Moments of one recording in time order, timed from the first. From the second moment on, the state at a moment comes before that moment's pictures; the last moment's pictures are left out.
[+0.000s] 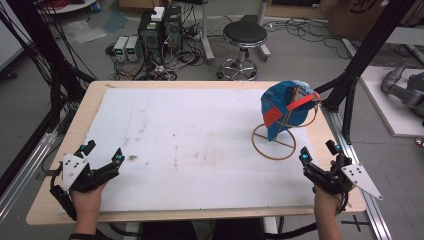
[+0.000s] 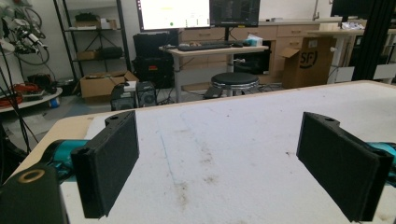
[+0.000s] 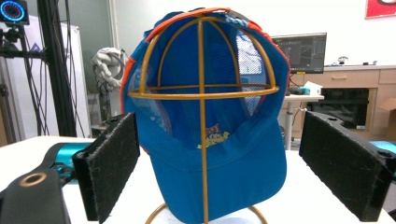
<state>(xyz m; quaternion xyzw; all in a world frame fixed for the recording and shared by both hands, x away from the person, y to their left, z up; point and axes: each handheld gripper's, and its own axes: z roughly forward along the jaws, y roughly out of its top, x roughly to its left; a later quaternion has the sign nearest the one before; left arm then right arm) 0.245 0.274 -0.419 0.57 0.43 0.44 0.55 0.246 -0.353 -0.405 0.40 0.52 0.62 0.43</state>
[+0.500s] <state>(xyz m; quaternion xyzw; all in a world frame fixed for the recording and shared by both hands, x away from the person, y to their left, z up) 0.247 0.276 -0.420 0.57 0.44 0.44 0.55 0.245 -0.354 -0.407 0.40 0.52 0.62 0.43</state>
